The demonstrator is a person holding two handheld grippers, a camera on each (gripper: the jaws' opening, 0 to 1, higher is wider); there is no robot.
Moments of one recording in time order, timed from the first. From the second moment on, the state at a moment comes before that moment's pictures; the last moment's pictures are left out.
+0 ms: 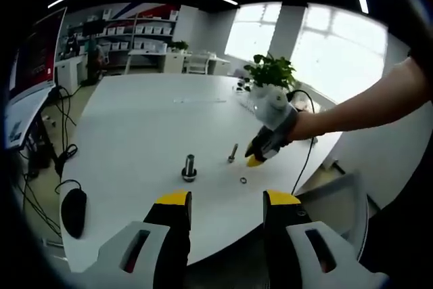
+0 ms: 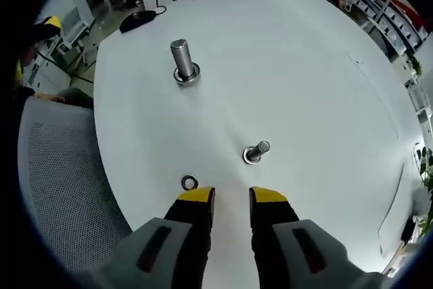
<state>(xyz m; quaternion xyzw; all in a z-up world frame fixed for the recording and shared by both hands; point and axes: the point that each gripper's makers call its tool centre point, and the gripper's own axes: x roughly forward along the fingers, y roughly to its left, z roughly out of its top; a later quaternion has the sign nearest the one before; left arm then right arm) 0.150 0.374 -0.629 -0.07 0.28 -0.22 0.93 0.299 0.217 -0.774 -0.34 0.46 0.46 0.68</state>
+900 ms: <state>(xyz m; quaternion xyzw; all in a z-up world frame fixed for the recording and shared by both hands) 0.148 0.371 -0.627 -0.07 0.28 -0.22 0.93 0.255 0.234 -0.798 -0.39 0.45 0.50 0.63</state>
